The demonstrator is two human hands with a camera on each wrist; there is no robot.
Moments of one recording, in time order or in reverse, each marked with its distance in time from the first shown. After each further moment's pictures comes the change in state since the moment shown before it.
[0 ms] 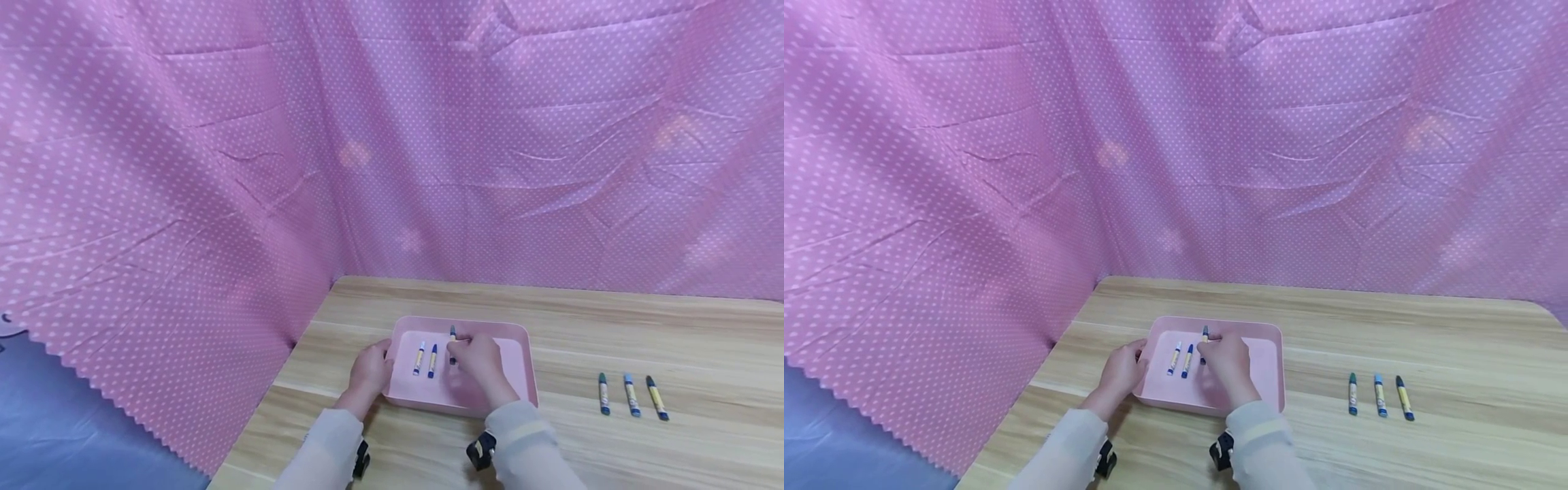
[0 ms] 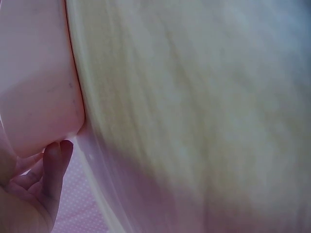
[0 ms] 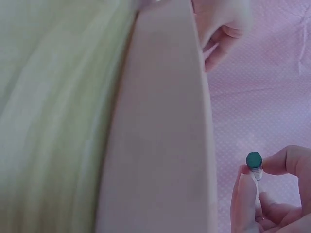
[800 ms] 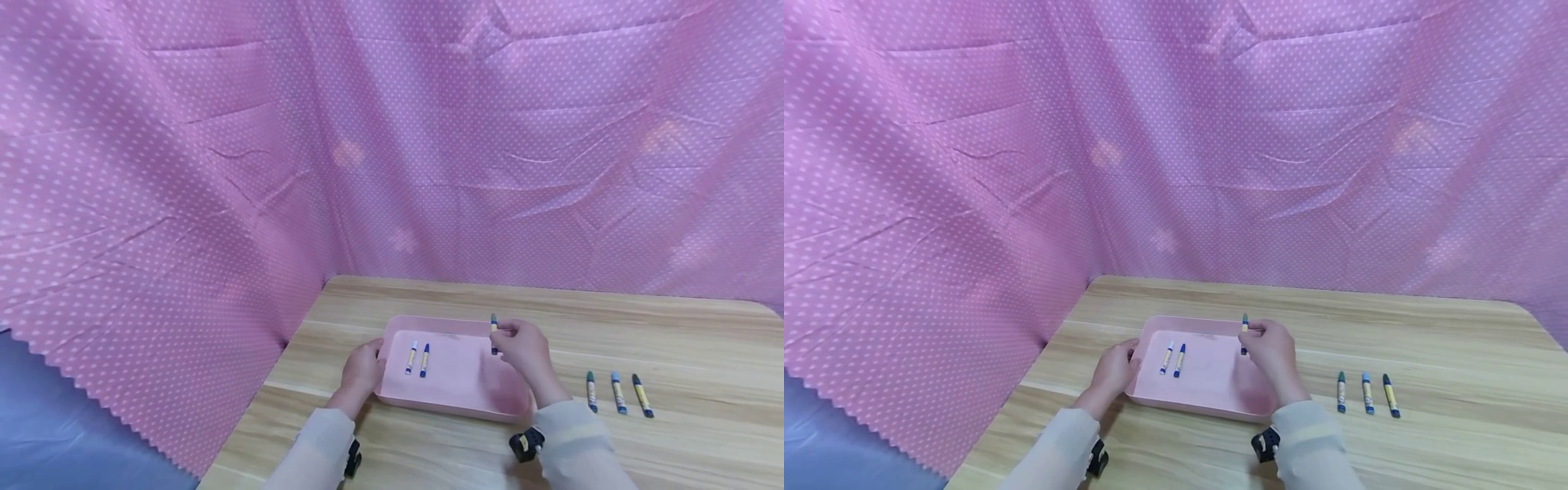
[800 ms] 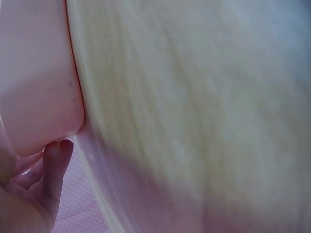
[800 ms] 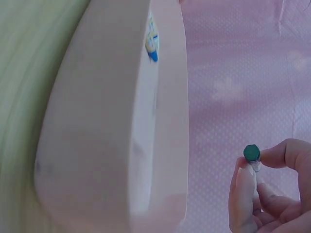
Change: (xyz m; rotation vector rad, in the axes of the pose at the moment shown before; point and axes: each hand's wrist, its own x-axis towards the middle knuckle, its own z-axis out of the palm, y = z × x) left_hand 0.000 0.003 -0.002 -0.028 -0.027 -0.051; right_hand -0.005 0.013 -0.086 0.028 0.015 -0.031
